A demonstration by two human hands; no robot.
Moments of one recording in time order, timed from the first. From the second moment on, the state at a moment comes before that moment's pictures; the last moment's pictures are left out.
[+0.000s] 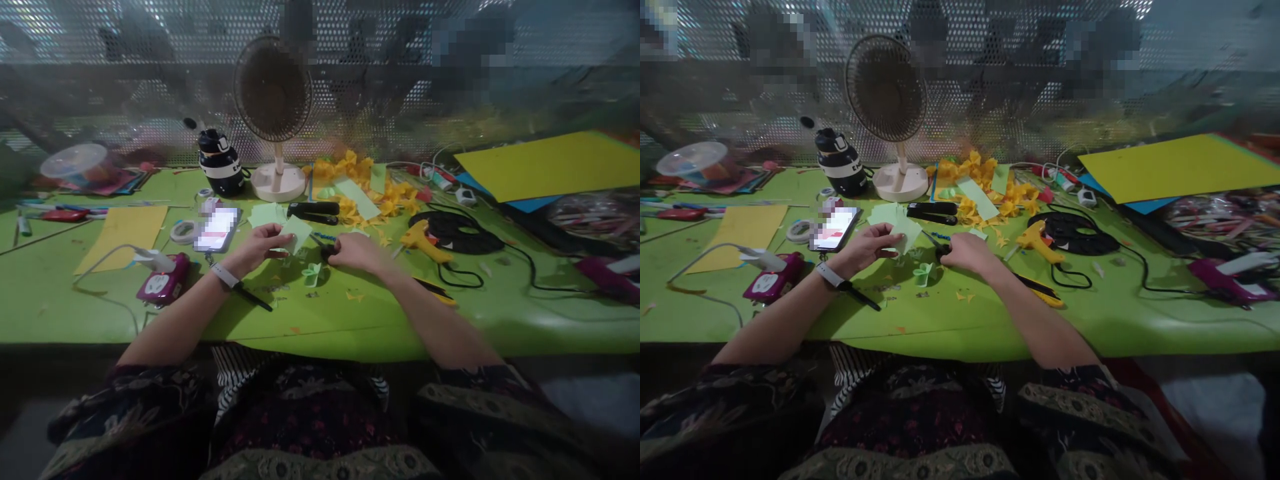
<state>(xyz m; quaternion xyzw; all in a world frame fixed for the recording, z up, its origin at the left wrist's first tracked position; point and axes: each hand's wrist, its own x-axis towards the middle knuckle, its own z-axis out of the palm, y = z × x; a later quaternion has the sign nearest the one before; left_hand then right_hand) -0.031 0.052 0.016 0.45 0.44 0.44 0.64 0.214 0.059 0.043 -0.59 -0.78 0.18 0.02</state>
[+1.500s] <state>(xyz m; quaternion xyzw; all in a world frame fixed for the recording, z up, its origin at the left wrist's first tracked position) -0.001 0.021 0.019 0.41 0.44 0.50 0.62 0.205 0.037 0.028 -0.38 -0.62 0.49 0.48</state>
